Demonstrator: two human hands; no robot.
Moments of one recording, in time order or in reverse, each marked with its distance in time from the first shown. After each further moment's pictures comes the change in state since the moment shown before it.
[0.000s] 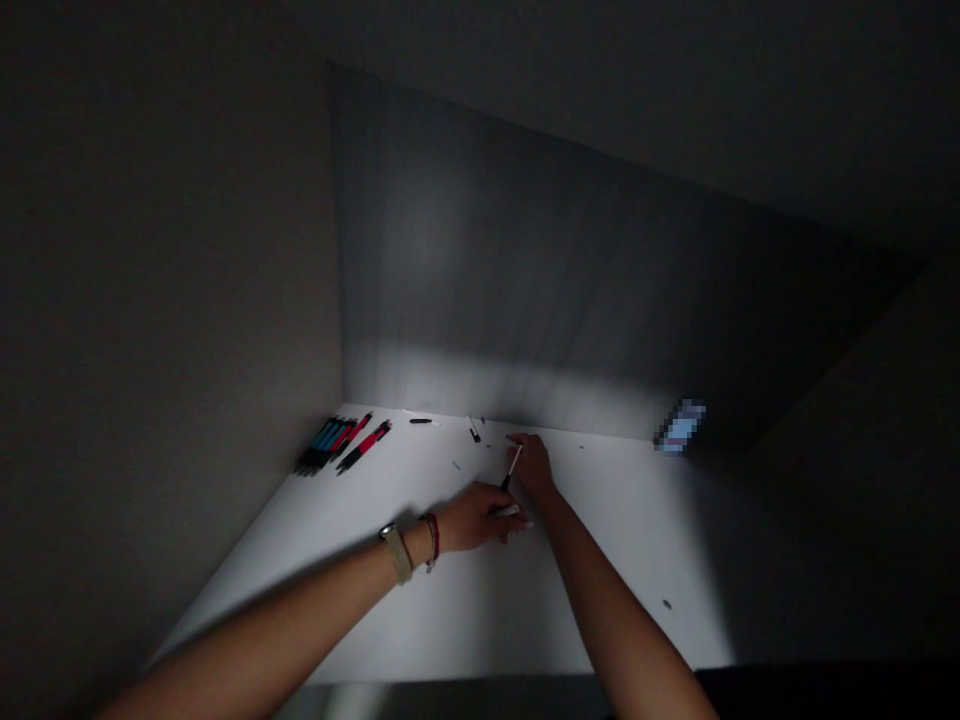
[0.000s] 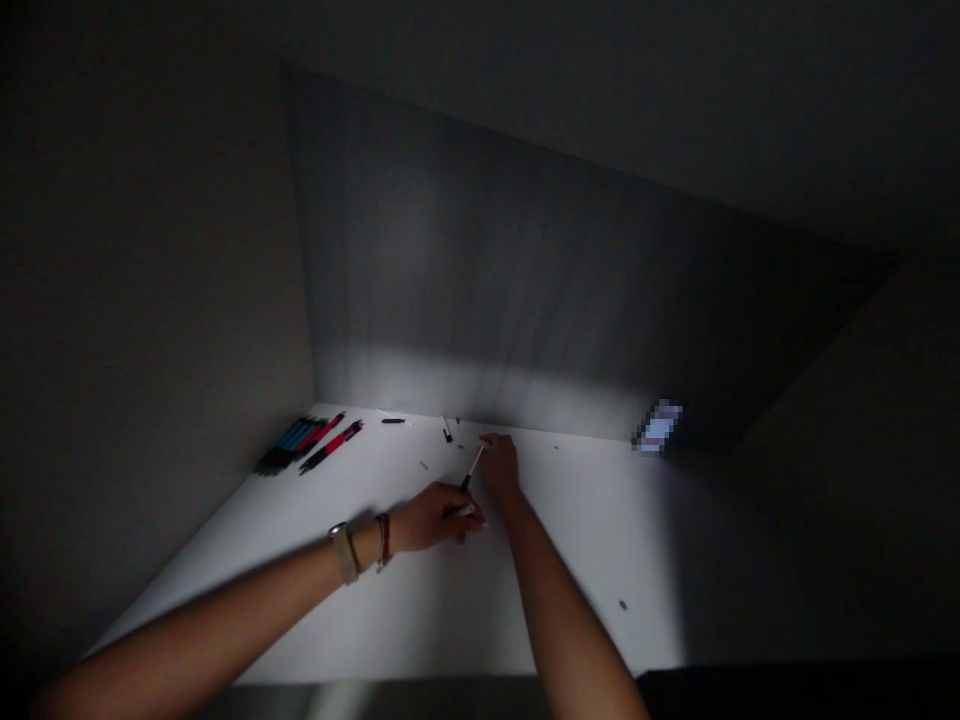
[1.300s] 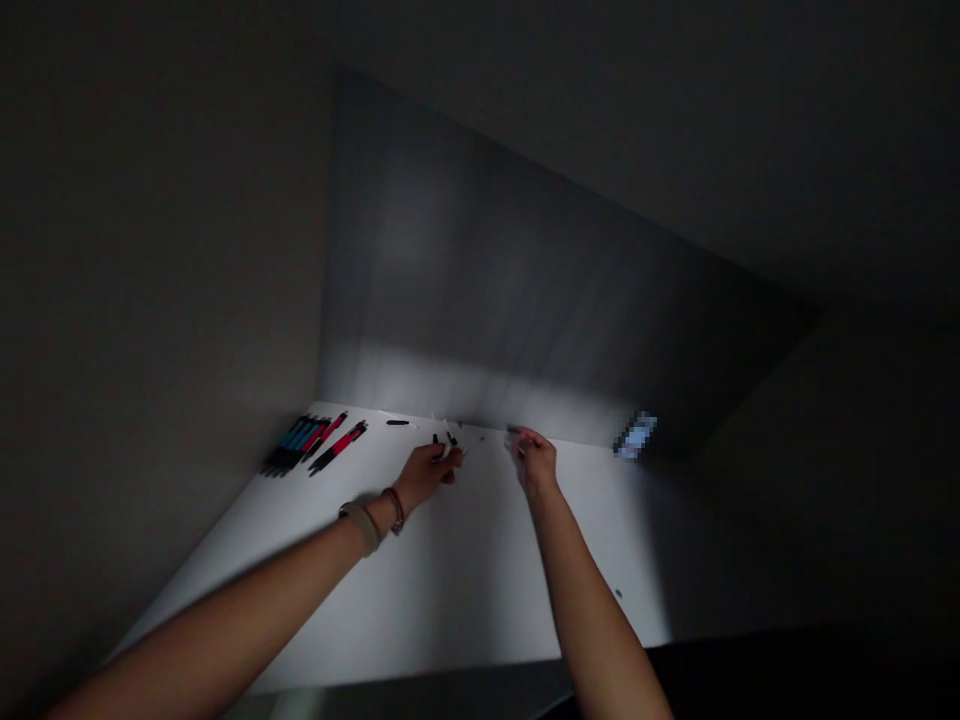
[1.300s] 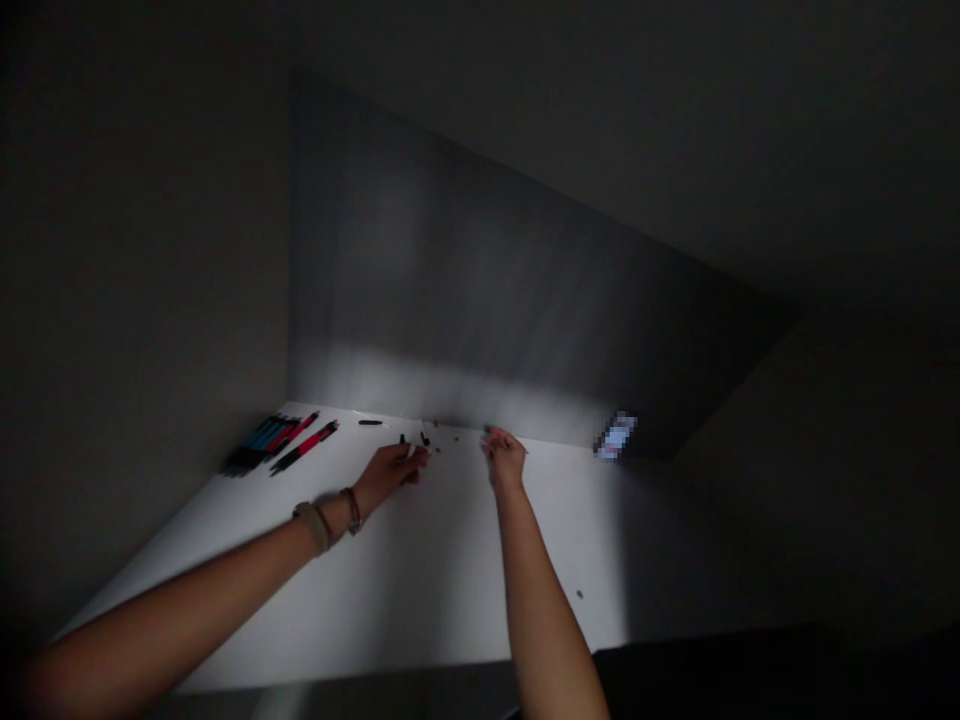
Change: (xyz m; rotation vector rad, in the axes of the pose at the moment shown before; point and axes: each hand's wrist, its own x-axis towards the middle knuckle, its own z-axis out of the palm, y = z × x) left_hand 0.023 -0.020 -0.049 -0.427 0.576 -0.034; right_hand 0.019 0.037 -0.030 0.863 0.233 0.269
